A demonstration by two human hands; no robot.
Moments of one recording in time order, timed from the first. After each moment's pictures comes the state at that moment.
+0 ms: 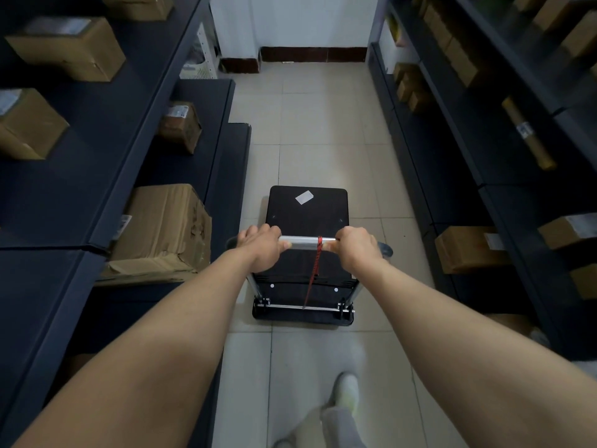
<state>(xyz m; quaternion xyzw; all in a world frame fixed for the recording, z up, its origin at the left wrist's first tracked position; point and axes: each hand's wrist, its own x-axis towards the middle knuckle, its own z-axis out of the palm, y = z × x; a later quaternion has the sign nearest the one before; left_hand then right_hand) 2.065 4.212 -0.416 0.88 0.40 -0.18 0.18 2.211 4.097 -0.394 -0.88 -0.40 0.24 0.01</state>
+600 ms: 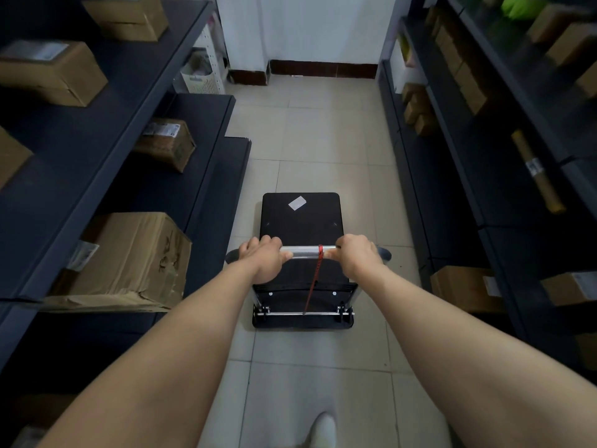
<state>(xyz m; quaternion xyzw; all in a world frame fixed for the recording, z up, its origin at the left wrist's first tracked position) 2.183 4.247 -0.417 0.85 0.45 -0.17 0.20 2.339 4.149 -0.387 -0.86 -0.45 0.24 -0.02</state>
